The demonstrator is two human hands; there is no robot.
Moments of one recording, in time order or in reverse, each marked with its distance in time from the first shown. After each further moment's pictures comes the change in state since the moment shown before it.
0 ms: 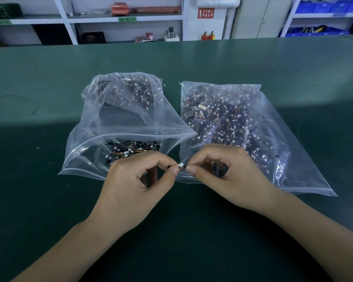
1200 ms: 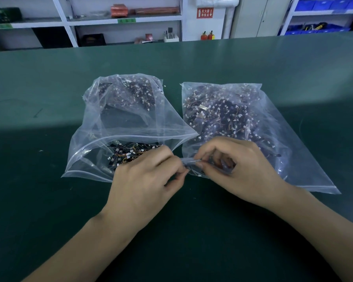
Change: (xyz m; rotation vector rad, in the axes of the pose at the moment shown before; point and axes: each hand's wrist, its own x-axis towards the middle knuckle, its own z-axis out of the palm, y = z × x) left_hand 0.010 0.000 0.013 0.544 0.095 0.289; right_hand 0.001 0.009 -0.011 -0.216 0.078 -0.106
